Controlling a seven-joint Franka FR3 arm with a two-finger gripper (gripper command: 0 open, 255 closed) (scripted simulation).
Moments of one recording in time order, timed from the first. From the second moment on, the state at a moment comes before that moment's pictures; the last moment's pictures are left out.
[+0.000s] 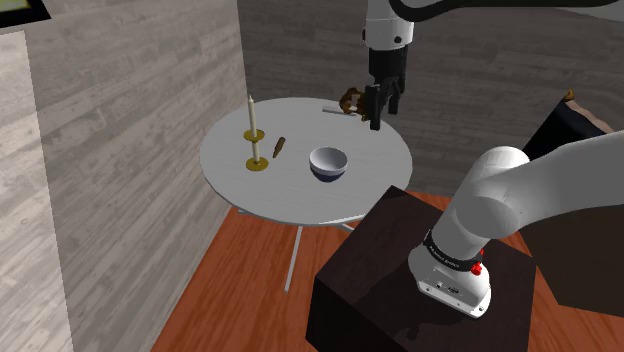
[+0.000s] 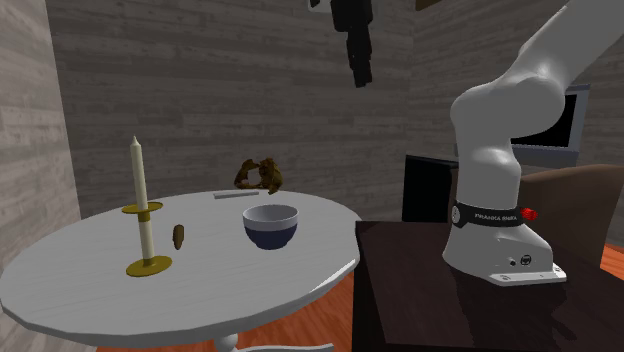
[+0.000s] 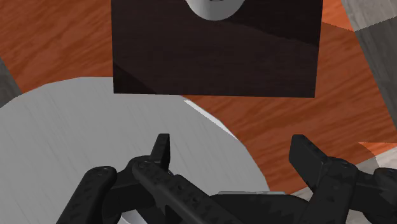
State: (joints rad) arm -0.01 -0.75 0.05 -2.43 -0.02 1.48 0.02
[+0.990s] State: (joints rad) arm -0.06 -0.43 0.05 -2.57 -0.08 2.01 0.08
